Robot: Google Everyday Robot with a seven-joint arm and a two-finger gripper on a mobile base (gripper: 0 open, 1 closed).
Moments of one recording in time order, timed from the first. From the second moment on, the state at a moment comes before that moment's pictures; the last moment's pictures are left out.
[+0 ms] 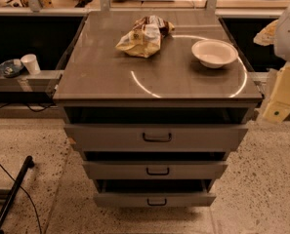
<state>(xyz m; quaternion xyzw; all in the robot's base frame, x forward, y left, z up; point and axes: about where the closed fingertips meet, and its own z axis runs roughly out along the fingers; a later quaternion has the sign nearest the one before) 0.438 -0.217 0.976 -0.60 0.78 -0.03 0.16</state>
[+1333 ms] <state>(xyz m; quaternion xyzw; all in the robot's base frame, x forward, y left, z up) 0.418 -0.243 0.855 -0.63 0.75 -0.02 0.21</state>
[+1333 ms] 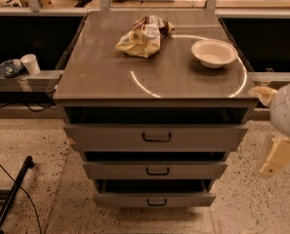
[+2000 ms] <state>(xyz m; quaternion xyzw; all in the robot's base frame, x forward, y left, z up) 0.421 -0.248 0.842 -0.66 0.73 -0.05 0.16</state>
